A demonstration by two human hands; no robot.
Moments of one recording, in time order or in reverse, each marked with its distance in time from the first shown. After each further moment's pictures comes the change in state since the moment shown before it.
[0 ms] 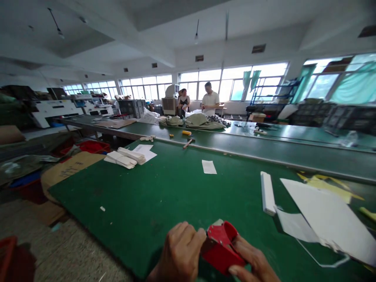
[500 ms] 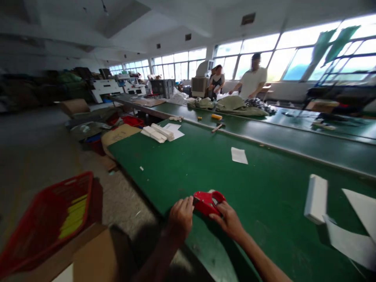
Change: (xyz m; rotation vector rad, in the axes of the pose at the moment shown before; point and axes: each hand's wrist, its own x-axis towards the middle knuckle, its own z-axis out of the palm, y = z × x) left_hand -0.128 -0.032 0.004 0.408 -0.359 -0.569; right_hand 0.057 0.056 0.139 -0.076 -0.170 0.066
